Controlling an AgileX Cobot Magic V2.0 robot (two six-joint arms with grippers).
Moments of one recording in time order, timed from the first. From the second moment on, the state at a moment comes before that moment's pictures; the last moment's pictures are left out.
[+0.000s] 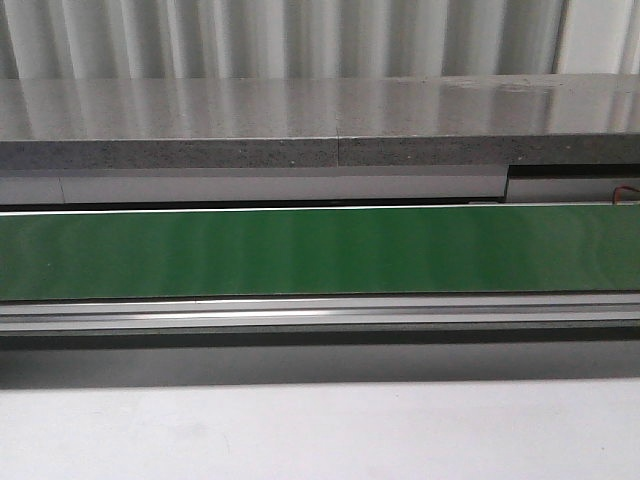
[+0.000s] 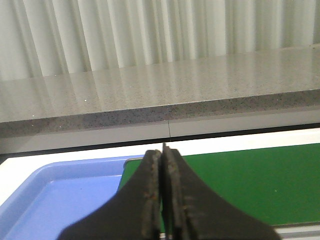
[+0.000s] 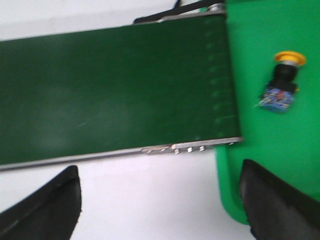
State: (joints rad) left arm 0.01 -0.01 0.00 0.10 0.06 0.03; right arm -0.14 1.00 -0.96 0.00 0.92 0.10
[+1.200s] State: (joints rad) left arm 0.01 -0.01 0.00 0.10 0.06 0.03; right arm -0.50 1.82 -1.16 -0.01 0.58 0.10
